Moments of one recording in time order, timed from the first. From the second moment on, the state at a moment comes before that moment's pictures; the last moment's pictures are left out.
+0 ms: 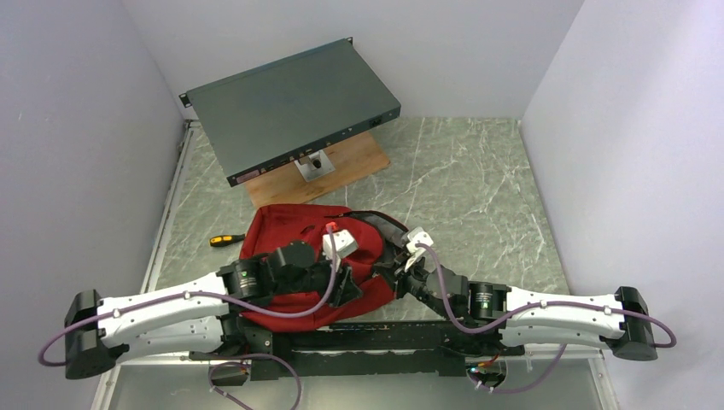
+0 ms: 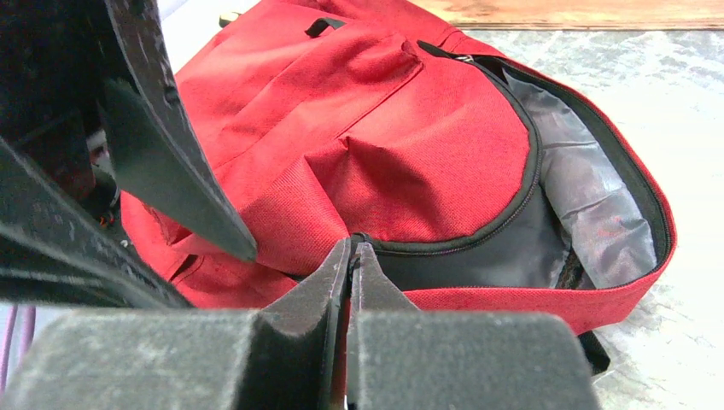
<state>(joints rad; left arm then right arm) -1.16 0.87 0.65 -0.22 0.08 -0.41 1.36 0.70 0.42 0.05 0.54 0.37</state>
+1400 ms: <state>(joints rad) -1.36 0.92 0.57 -0.13 -0.14 -0.36 1.00 0.71 0.53 -0.25 0.44 0.54</state>
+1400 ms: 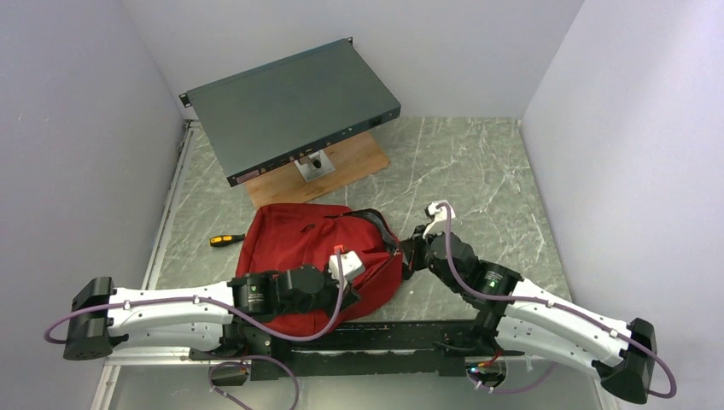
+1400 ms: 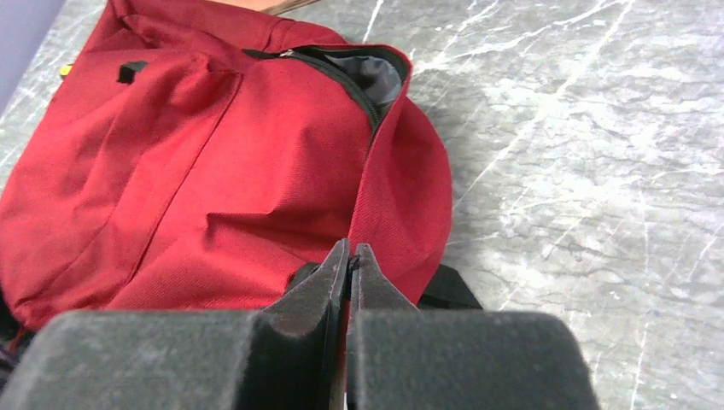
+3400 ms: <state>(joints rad) -1.00 1.31 0.67 0.51 0.03 -0.36 0.63 0.93 0.66 -0.16 -0.08 0.84</state>
